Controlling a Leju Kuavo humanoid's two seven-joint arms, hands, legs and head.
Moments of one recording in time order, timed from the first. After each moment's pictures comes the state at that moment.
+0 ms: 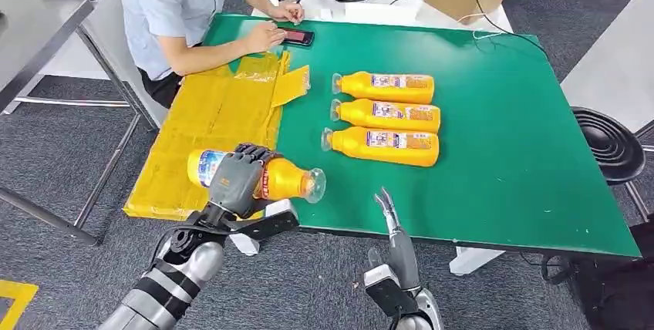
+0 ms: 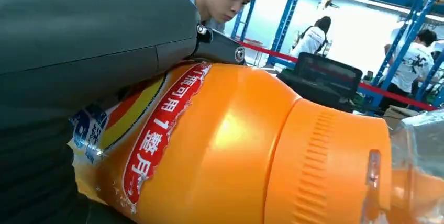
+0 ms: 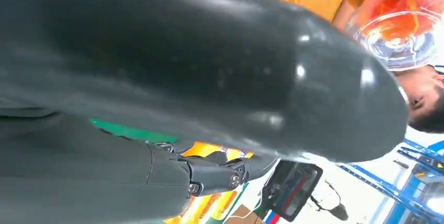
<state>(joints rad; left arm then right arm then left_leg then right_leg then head) -0.34 -0.01 -0.52 -1.21 -0.91 0.38 -0.16 0.04 0.13 0.40 -1.22 0.28 -0.41 -0.59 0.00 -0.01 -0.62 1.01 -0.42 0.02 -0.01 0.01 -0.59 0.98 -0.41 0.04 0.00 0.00</state>
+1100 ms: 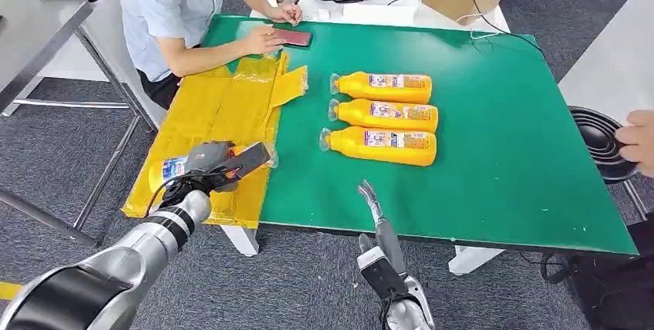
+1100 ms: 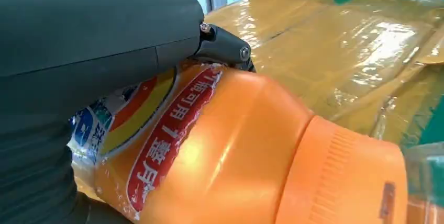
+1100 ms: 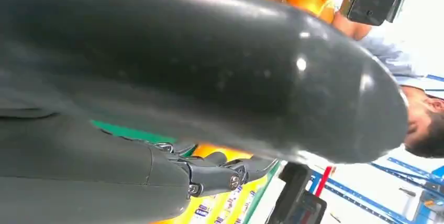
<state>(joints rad) -0.77 -0.07 -0.37 -0.37 -0.78 0.30 0.08 -0.05 0.18 0.39 -1.10 0.23 -0.27 -0.60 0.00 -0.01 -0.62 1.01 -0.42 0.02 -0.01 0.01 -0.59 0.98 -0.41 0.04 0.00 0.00</state>
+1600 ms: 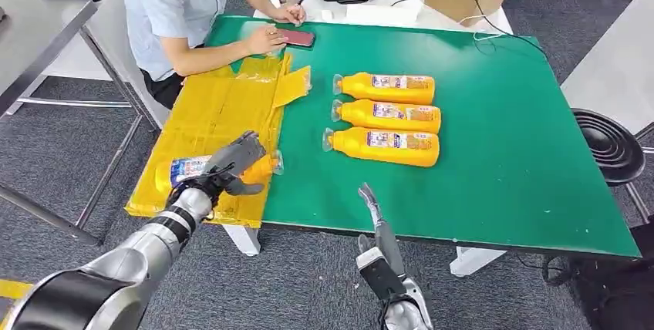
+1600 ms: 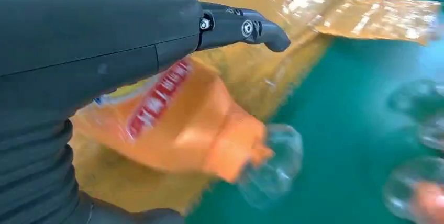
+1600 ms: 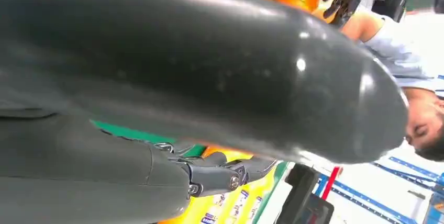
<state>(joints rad) -0.75 -0.11 -0.23 -0.36 -0.56 0.06 -0.24 -0.05 0.18 0.39 -1.07 0.23 -0.29 -0.61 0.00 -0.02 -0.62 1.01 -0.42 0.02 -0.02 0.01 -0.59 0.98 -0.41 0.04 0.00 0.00</state>
